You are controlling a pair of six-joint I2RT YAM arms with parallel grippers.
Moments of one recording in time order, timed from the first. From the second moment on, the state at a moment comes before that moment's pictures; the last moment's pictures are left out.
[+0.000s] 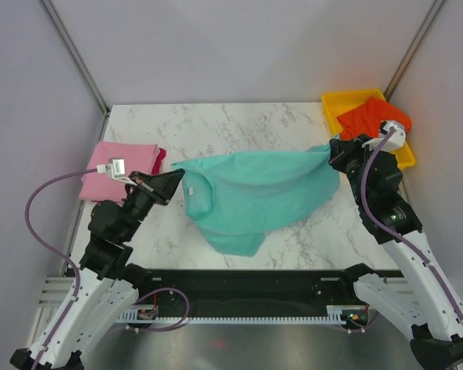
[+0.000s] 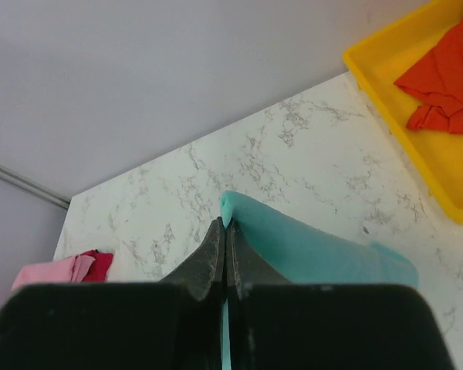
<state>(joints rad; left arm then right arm) -0.43 0.47 0.59 0.05 0.06 -0.79 0.36 0.82 0.99 -0.26 0.36 0.59</state>
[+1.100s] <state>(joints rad) -0.34 1.25 1.06 -0.28 -0.10 -0.86 0.36 1.38 1.29 -0.29 0.31 0.61</state>
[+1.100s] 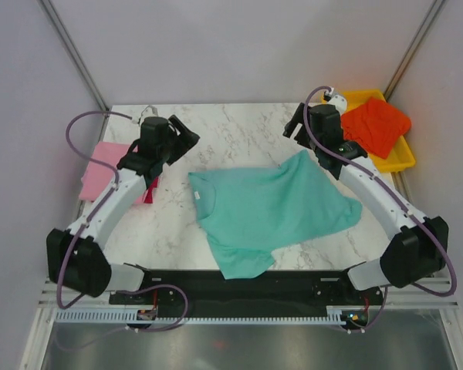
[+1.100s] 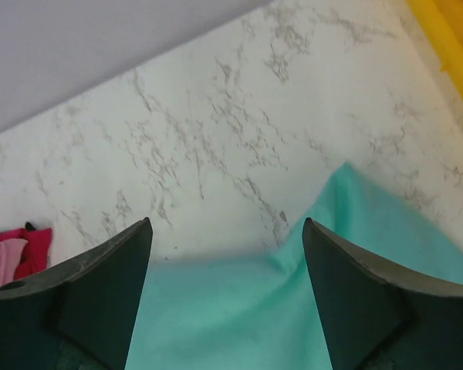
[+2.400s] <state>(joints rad) -0.48 1.55 0.73 -0.18 -0.06 -1.00 0.35 1.13 0.57 -0.24 0.43 0.71</state>
